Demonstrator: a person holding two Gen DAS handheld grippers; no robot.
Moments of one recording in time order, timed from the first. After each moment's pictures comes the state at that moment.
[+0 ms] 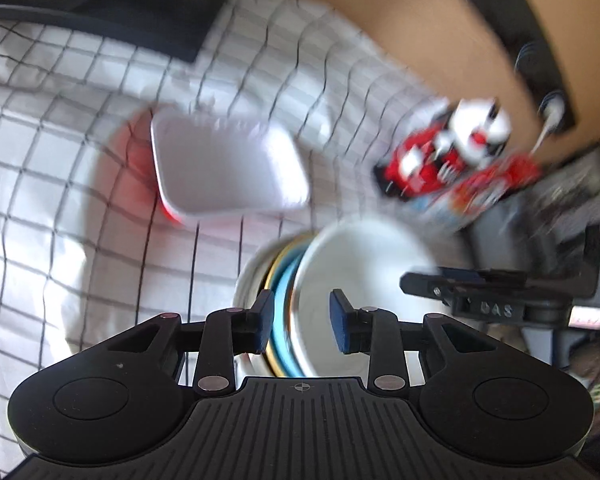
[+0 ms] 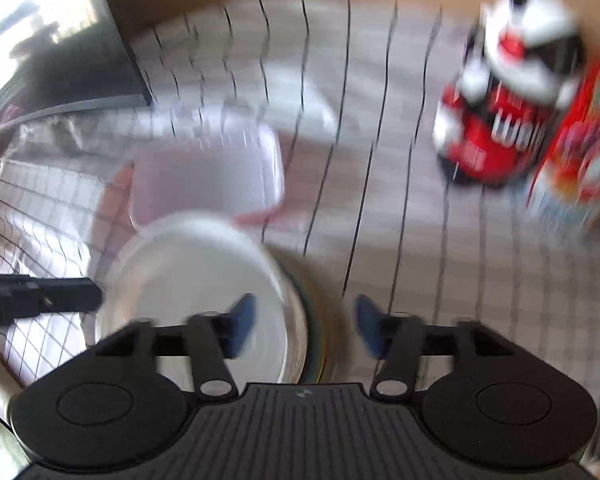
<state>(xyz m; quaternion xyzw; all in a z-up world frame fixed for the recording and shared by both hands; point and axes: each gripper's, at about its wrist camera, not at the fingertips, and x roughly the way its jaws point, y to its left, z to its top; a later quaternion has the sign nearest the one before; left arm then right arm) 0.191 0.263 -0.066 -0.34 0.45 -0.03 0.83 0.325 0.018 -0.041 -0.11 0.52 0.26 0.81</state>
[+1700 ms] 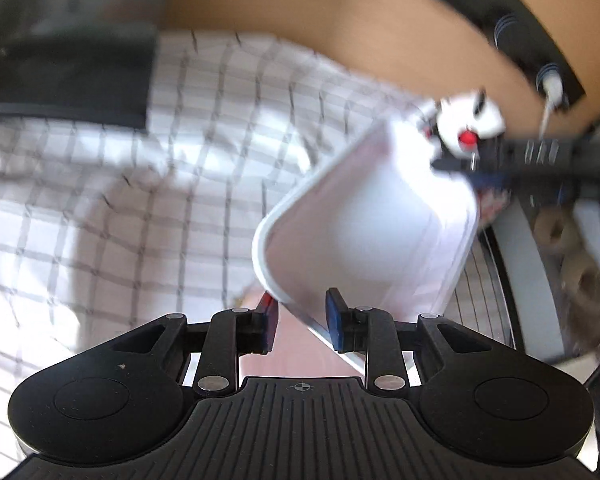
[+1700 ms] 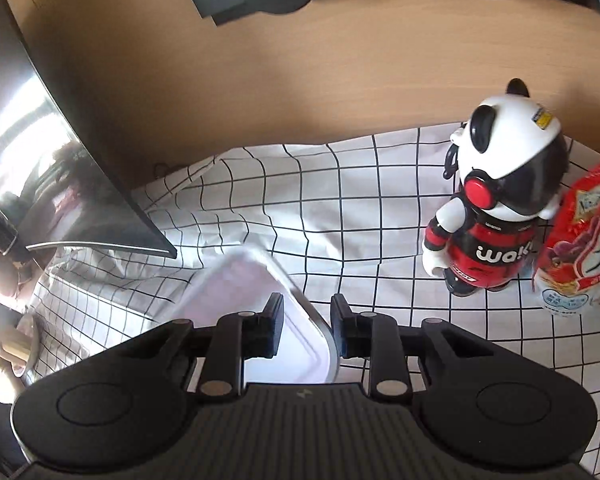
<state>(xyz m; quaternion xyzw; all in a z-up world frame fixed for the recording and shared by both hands) 0.242 0.195 -0.031 -0.25 0.48 0.00 0.84 0.406 -0.015 0.022 0.02 0.48 0.31 0.82</state>
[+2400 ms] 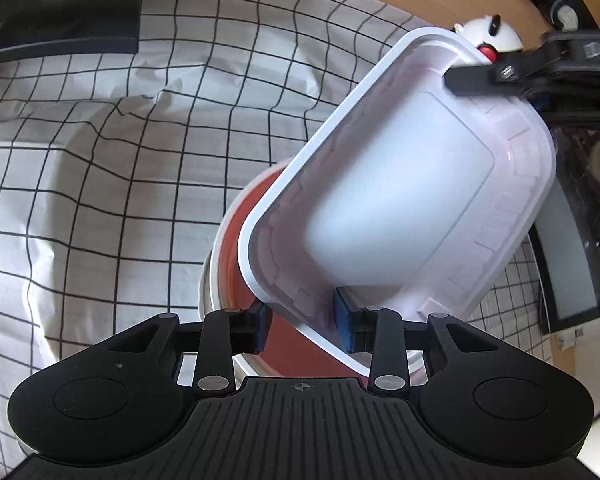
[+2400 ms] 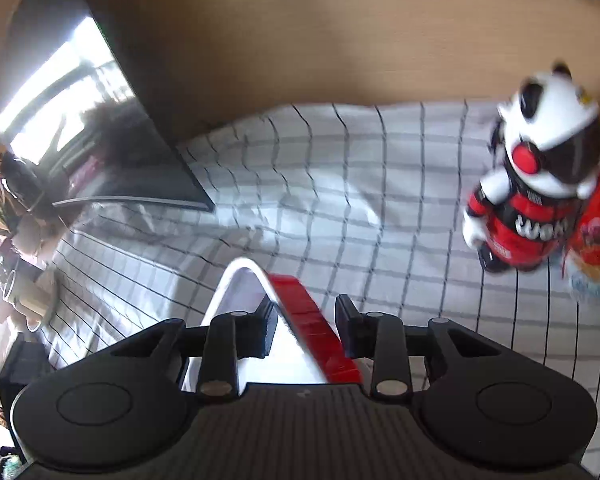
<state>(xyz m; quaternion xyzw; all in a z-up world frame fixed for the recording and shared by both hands) 0.225 0.168 -0.073 -0.22 0.51 0.01 0.83 0.380 -0.008 0.011 -0.01 0.50 0.35 0.79</state>
